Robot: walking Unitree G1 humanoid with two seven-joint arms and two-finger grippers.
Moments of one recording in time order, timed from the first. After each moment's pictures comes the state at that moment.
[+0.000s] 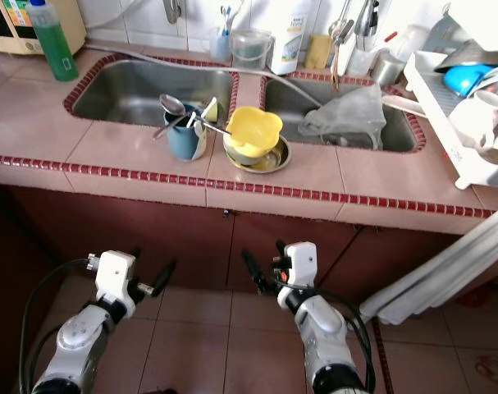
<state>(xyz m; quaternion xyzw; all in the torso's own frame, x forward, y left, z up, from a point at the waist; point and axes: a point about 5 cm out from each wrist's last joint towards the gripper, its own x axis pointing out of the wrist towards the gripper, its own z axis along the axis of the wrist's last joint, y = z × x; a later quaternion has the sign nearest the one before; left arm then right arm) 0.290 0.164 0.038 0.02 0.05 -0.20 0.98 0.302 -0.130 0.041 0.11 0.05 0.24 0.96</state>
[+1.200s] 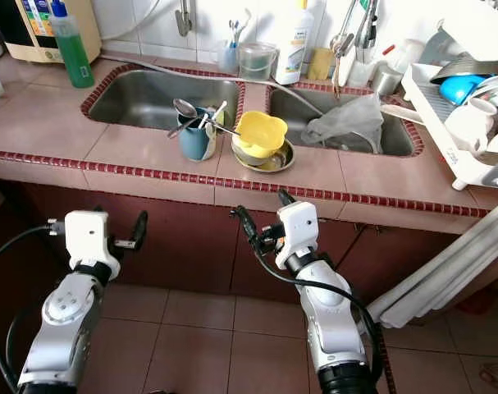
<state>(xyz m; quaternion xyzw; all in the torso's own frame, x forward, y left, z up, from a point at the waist) 0.295 0.172 0.114 0.03 0.00 -0.01 1.00 0.301 -0.120 0.121 -0.02 -0.08 0.23 0.97</state>
